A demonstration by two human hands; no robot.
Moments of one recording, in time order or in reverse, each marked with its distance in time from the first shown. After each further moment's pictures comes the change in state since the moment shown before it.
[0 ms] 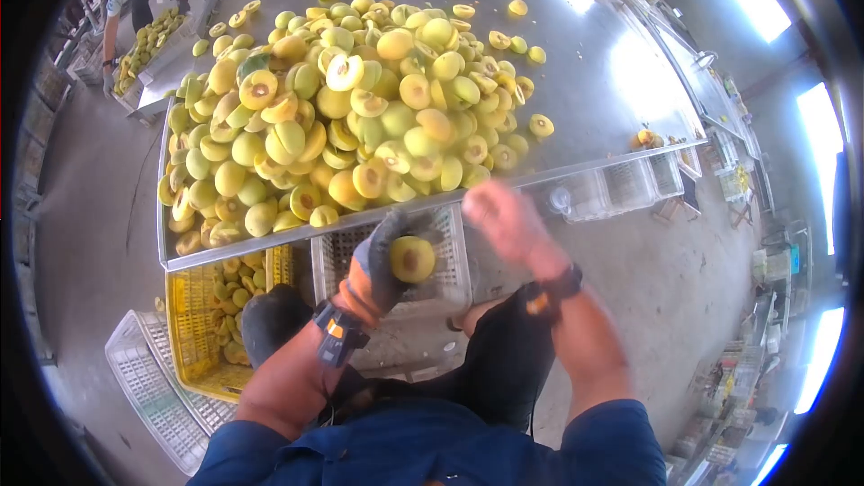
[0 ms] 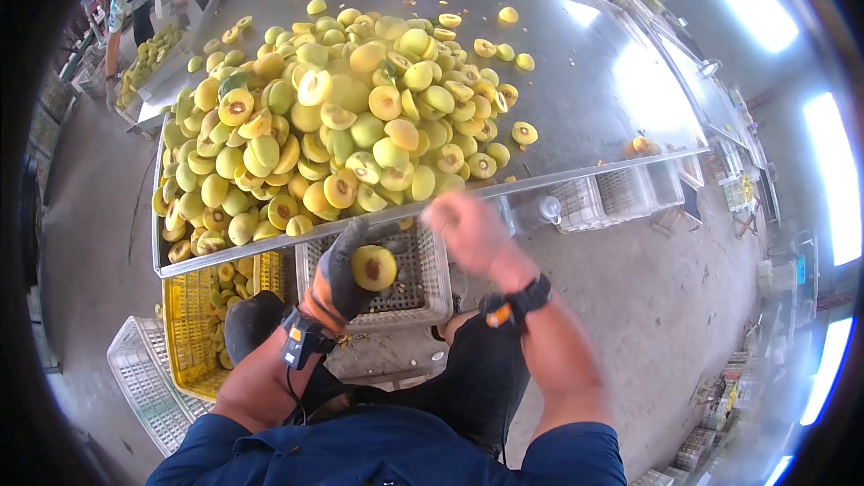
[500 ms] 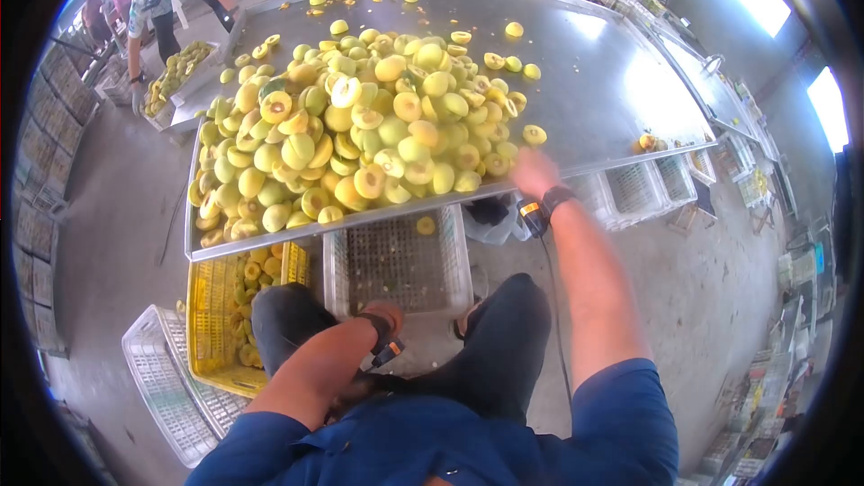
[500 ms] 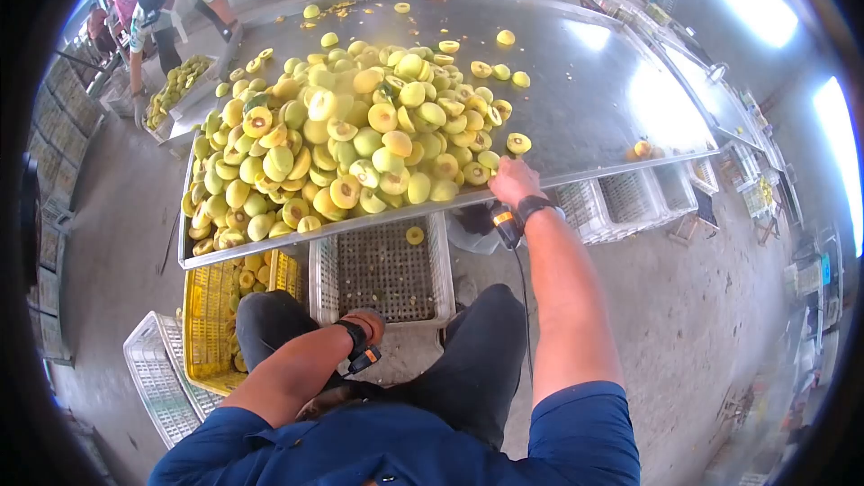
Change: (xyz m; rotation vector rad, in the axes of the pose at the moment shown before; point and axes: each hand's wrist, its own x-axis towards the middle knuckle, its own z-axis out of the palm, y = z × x) left_hand -0.062 -0.273 0.041 1.273 -1.103 -0.419; right_hand 0.080 0.156 -0.050 -0.628 0.086 0.306
